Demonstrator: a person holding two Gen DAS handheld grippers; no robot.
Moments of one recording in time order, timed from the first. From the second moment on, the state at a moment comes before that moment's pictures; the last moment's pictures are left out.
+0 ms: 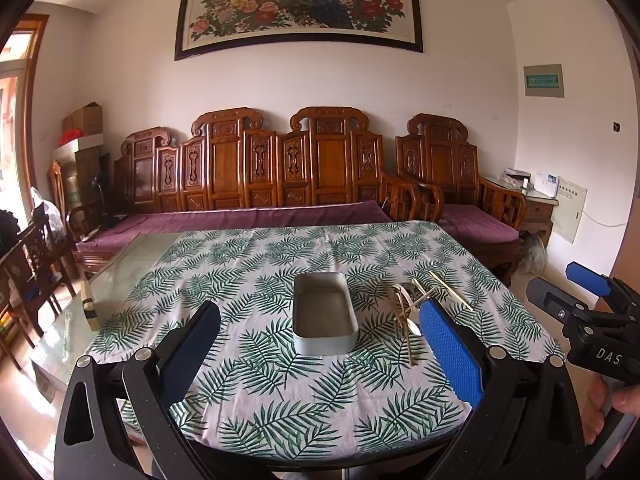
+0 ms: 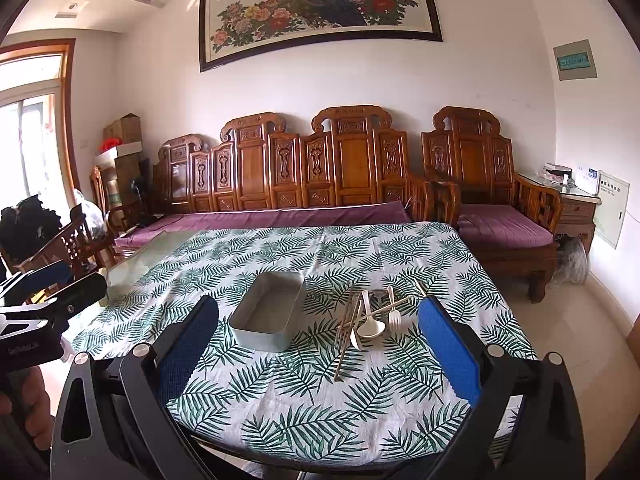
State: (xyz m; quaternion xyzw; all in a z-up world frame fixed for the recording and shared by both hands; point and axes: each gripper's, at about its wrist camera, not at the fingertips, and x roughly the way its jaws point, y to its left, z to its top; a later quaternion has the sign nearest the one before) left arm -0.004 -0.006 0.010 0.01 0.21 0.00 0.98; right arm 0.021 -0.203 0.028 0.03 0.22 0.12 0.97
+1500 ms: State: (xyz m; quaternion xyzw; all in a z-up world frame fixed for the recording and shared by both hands) left arm -0.004 -0.008 0.003 0.01 0.21 0.00 0.98; right arm 0.020 -0.204 0.028 0.03 0.22 0.12 0.97
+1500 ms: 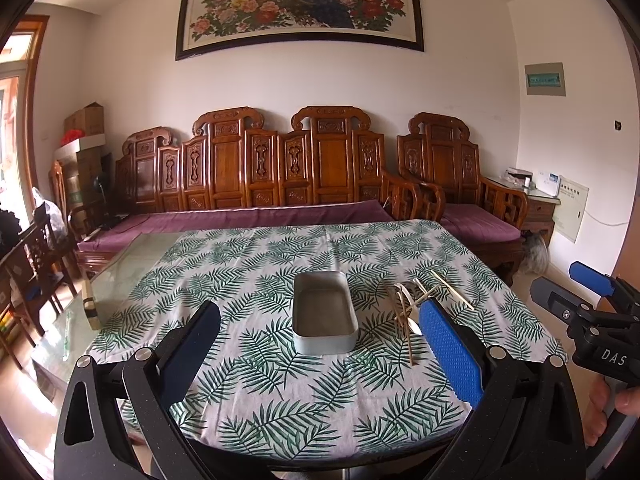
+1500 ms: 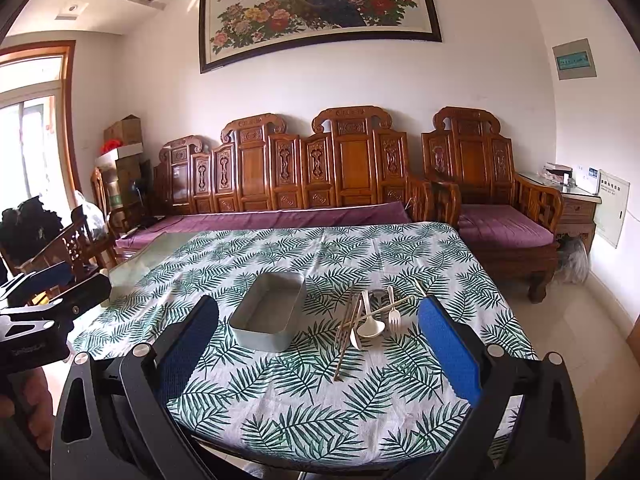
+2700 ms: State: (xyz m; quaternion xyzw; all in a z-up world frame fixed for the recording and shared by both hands) left arm 0.107 -0.037 -0.064 0.06 0.29 -0.06 0.95; right arm 0.126 -0.227 -0.039 0.00 0.29 0.13 0.95
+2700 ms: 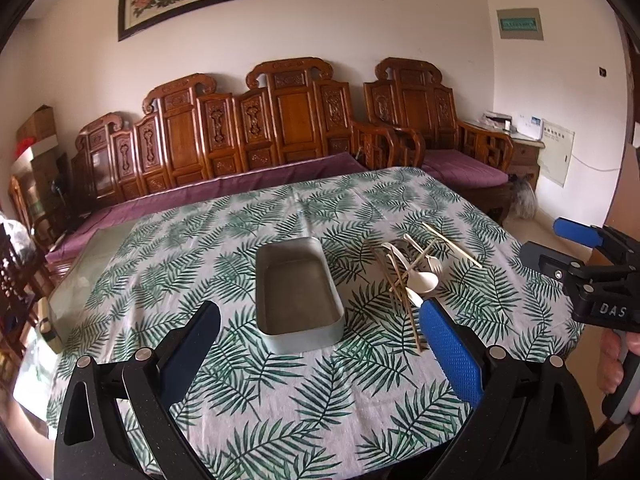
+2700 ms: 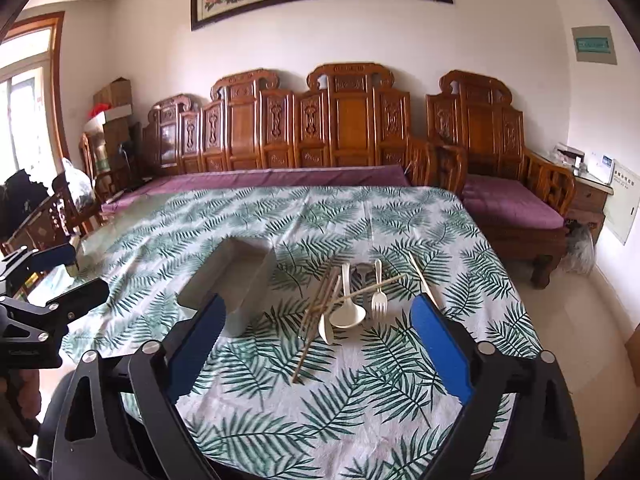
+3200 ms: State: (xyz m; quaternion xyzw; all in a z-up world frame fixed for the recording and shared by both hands) left arm 0.152 -0.050 -0.115 0.06 0.34 -0.11 0.93; right arm 0.195 -0.220 -0.123 -0.02 0.39 0.16 0.91
